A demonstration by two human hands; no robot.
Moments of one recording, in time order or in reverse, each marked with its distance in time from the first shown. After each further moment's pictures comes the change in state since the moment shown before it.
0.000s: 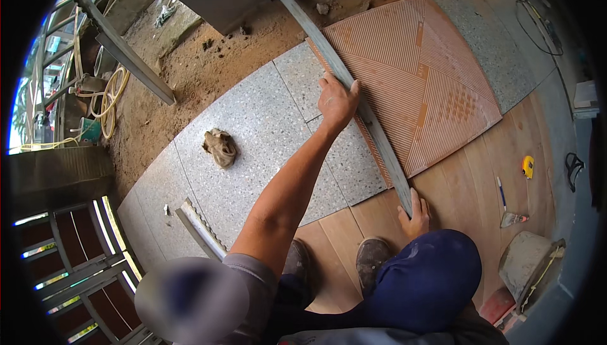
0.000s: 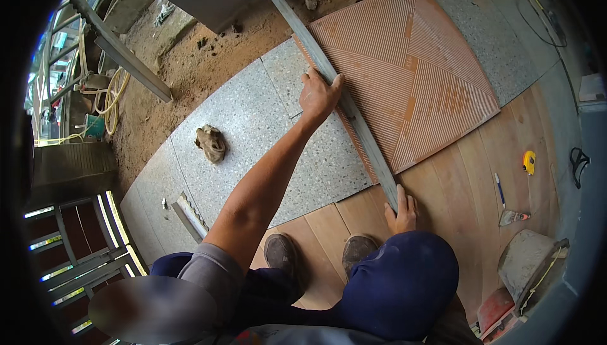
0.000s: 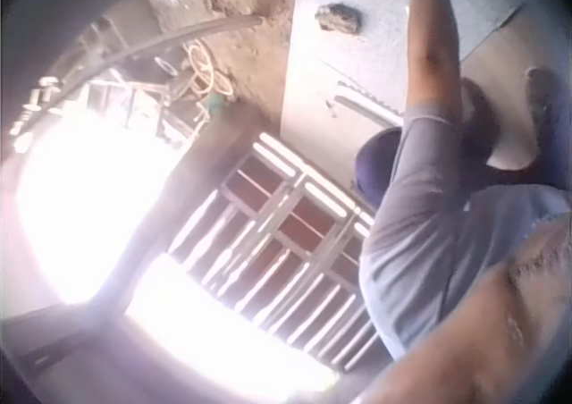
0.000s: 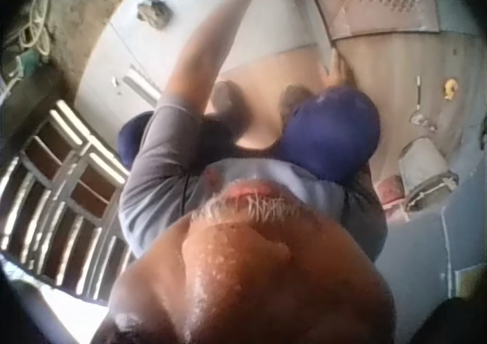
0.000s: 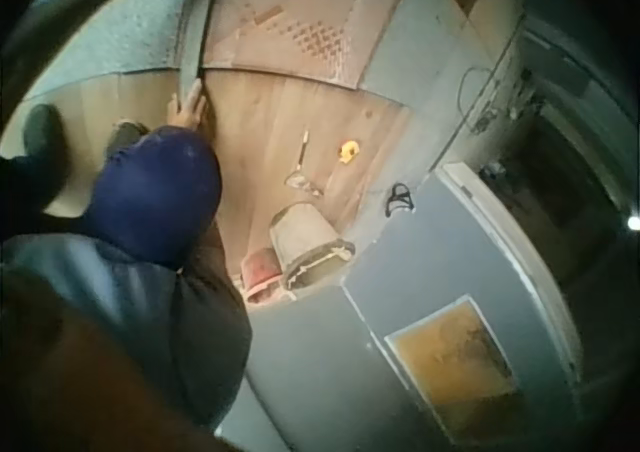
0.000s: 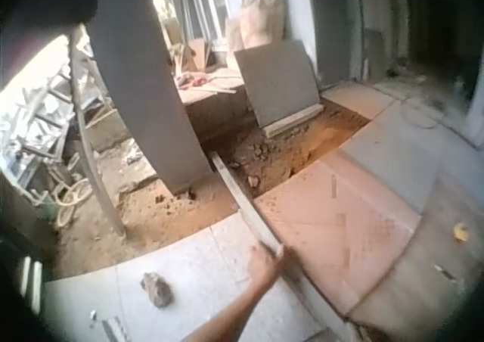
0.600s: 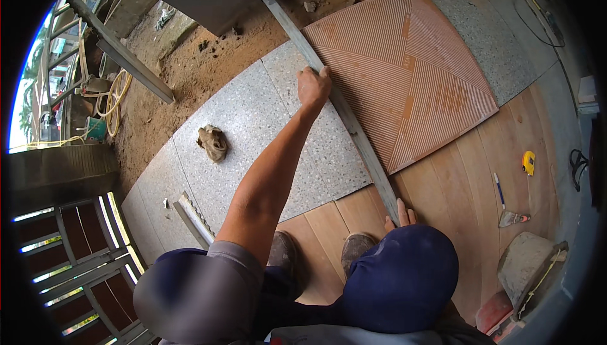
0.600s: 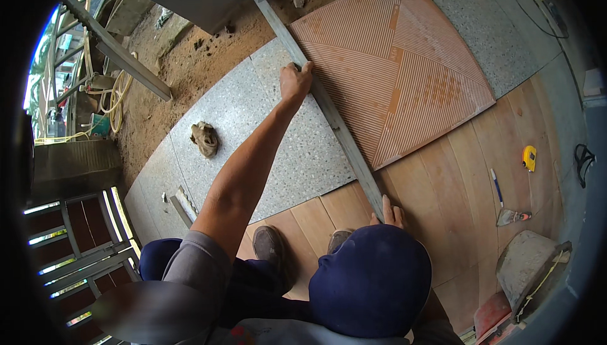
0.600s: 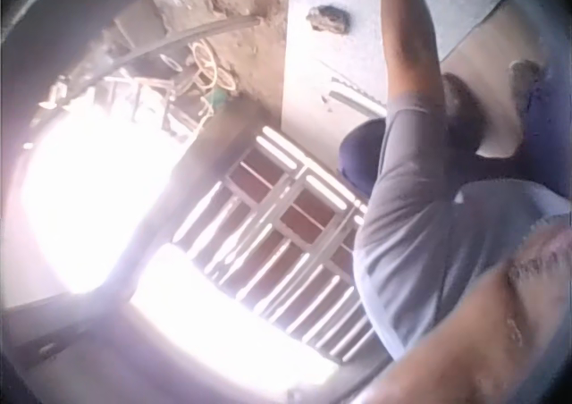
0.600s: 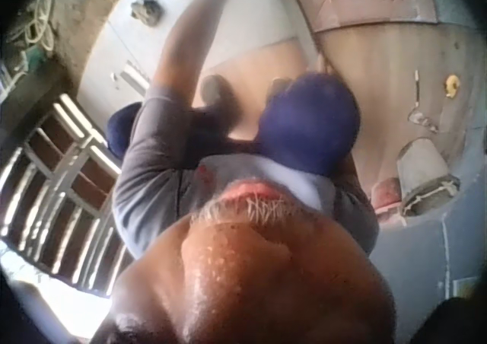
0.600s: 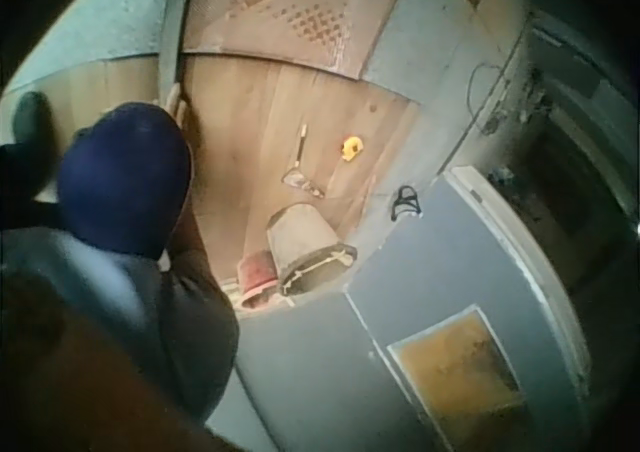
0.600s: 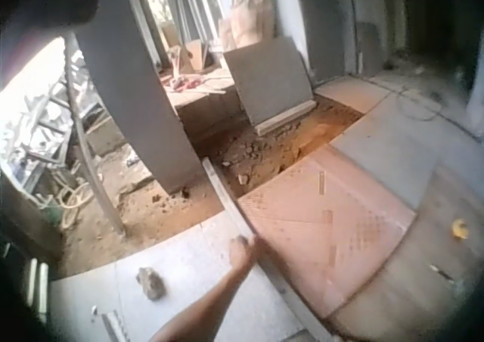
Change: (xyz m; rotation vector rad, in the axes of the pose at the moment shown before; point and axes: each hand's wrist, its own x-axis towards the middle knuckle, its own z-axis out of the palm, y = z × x) left_hand 0.034 -0.014 0.016 0.050 0.096 -0.096; right_hand -0.035 -0.010 -0.027 0.034 -0.113 0.098
